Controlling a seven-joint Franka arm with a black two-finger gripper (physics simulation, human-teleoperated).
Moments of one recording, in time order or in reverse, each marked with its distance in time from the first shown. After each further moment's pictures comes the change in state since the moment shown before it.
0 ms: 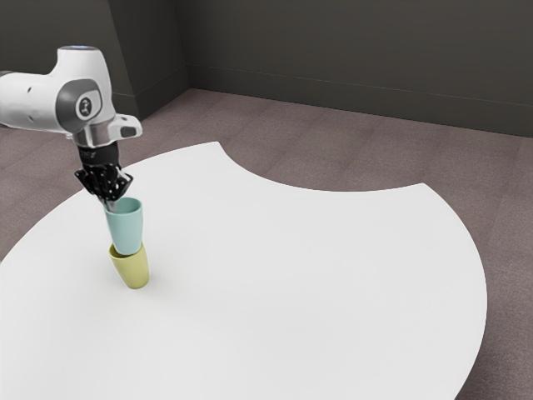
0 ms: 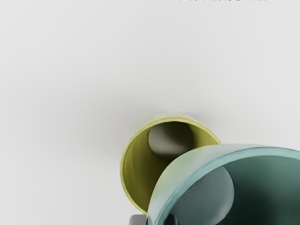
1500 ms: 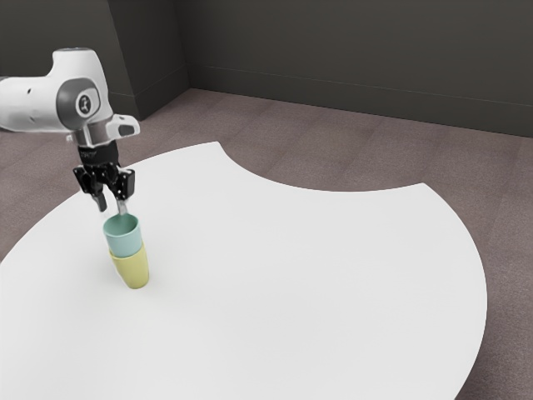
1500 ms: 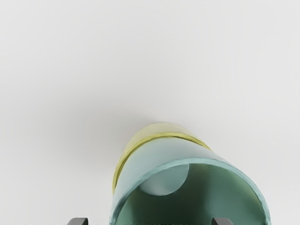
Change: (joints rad) arm -0.002 0.041 0.027 0.047 -0.079 -0.023 0.047
